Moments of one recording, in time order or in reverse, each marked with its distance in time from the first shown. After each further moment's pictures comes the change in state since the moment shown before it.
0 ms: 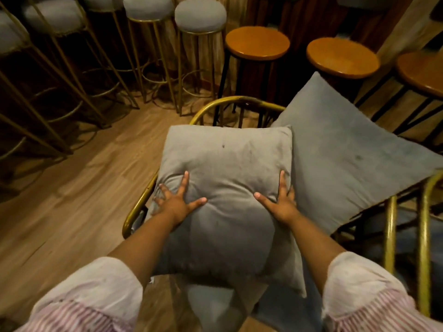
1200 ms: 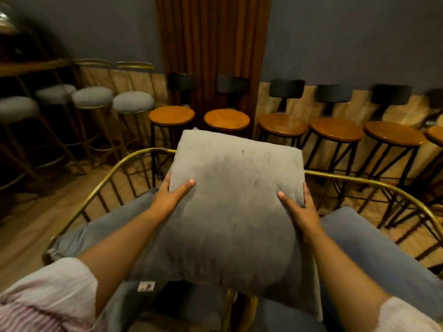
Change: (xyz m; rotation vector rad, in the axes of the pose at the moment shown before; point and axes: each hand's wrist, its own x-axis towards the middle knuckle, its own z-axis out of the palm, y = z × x) left_hand -0.320 0.241 0.063 -0.717 0.023 0.418; right_hand -0.259 0.204 -0.320 0.689 0.496 -0.233
